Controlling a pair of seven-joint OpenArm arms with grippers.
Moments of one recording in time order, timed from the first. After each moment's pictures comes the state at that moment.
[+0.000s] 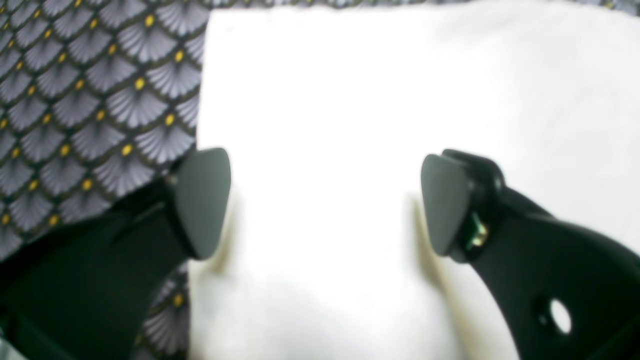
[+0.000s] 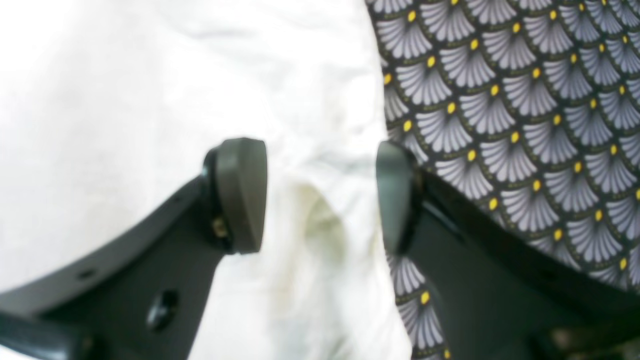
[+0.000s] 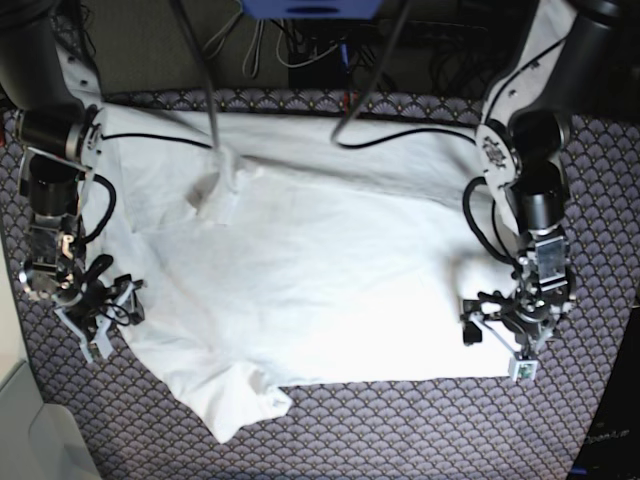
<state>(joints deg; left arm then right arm) -37.1 -7.7 -30.2 35.9 21.4 -25.1 17.8 34.0 19.0 17.0 33.9 -16.5 40.1 -13.6</state>
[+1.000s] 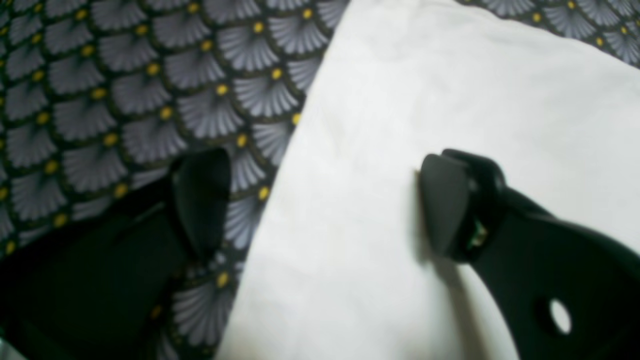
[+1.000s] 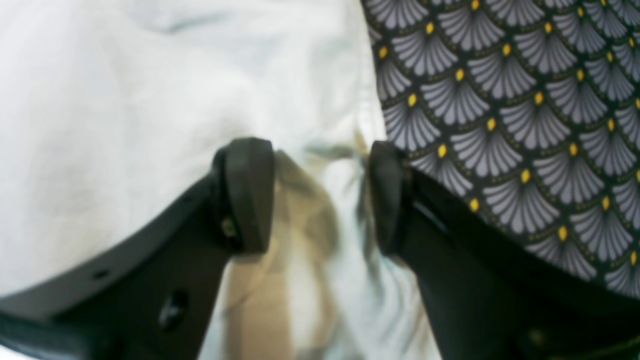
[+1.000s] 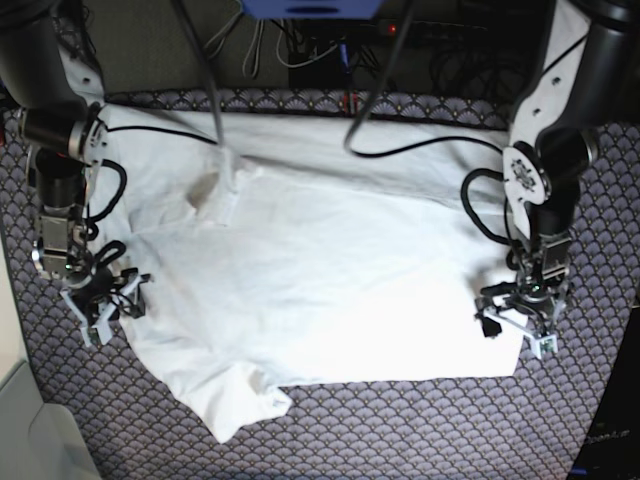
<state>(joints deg) -41.7 -12.7 -30.2 12.9 15.6 -7.9 -0.8 33.2 18.3 17.1 25.9 -16.1 33.9 -3.8</state>
